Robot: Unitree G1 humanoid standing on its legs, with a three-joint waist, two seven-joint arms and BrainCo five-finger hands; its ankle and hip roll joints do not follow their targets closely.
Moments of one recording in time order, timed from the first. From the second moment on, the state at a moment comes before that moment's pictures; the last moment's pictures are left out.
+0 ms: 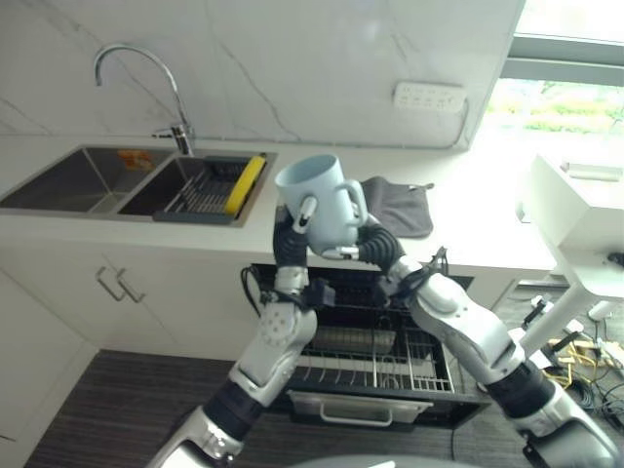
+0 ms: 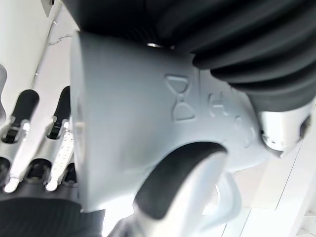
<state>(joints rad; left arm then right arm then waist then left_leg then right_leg) -0.25 0.25 -0.52 -0.07 -0.45 -0.41 0.51 -0.39 -0.39 0.50 -0.24 0.49 0.27 -0.06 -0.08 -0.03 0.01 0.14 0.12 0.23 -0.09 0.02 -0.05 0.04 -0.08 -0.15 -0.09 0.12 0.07</state>
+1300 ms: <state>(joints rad) -0.15 0.26 -0.54 -0.03 -0.61 -0.34 0.36 -0.37 -0.44 0.45 -0.28 0.45 0.32 -0.05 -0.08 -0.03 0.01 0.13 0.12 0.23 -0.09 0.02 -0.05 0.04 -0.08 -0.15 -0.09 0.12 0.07</state>
